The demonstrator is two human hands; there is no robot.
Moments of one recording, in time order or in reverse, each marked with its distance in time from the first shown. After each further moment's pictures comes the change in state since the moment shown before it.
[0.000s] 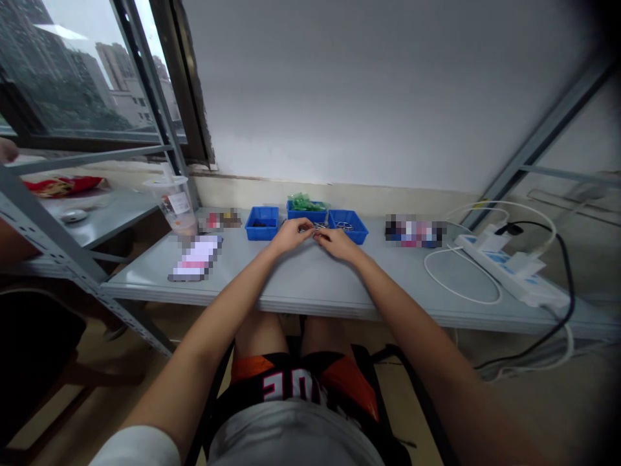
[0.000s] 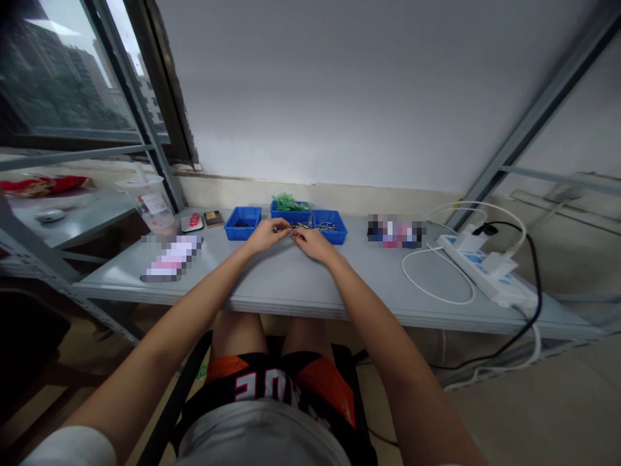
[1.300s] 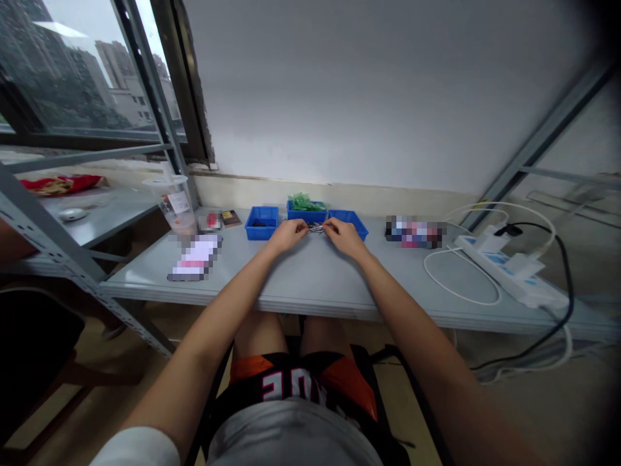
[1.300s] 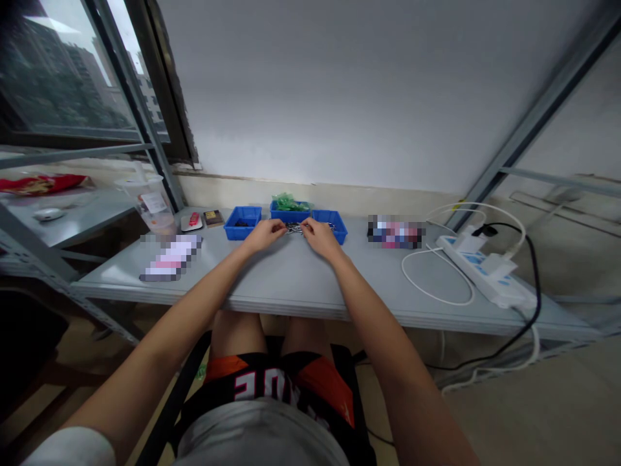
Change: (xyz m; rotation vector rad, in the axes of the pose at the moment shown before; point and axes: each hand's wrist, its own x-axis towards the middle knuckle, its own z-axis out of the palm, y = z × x) left_hand 0.000 -0.009 -0.003 0.135 -0.039 -0.090; right_hand -0.001 0.004 -0.012 0.024 0.245 0.094
